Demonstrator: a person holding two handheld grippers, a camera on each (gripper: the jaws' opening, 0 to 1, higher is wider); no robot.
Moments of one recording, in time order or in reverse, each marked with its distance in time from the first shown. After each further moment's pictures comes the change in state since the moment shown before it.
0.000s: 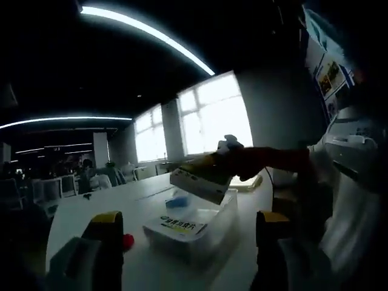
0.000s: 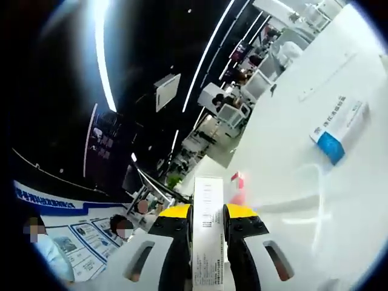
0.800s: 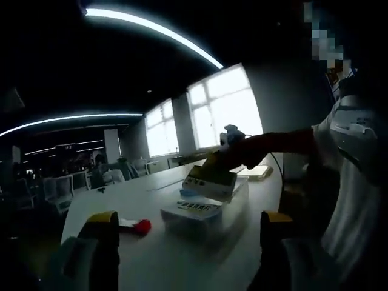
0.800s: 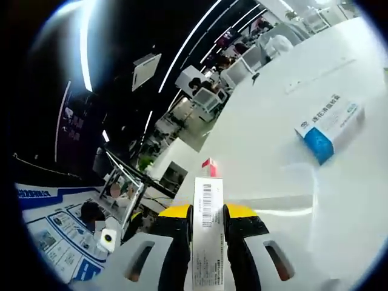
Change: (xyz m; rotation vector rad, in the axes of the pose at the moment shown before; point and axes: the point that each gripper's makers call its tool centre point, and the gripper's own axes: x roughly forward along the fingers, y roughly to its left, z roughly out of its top) left arm -0.028 0.019 -0.020 -0.004 0.029 0.077; right arm 0.024 -0.037 -0.019 -0.071 0.144 -0.229
